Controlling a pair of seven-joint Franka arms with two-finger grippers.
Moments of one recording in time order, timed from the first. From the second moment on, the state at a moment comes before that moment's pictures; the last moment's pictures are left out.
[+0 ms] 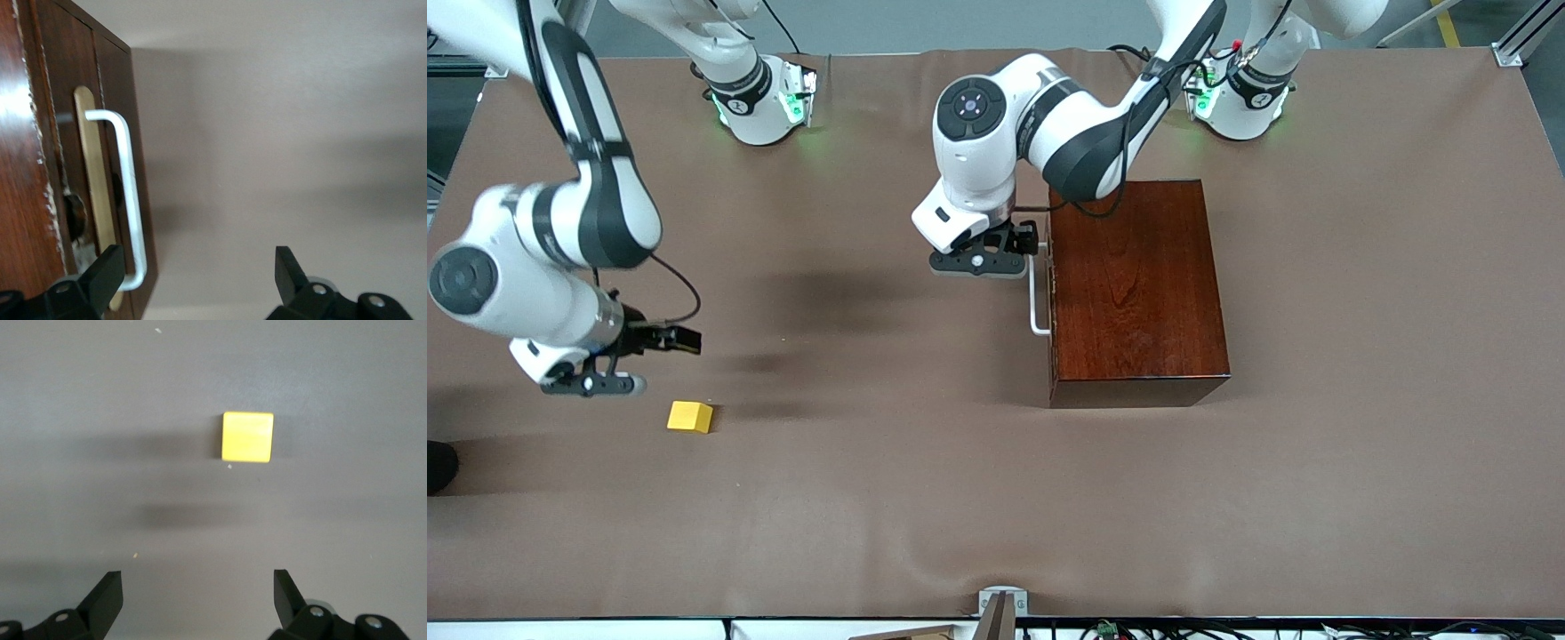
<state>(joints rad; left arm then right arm) -0.87 0.58 0.00 -1.33 0.01 1.89 -0.79 -0.05 0.35 0.05 -1.83 -0.02 2.07 0.02</state>
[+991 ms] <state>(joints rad) -0.88 0.70 0.00 -1.33 0.12 1.84 -0.79 -0.08 0.65 0.04 -1.71 -0.10 2.37 0.02</state>
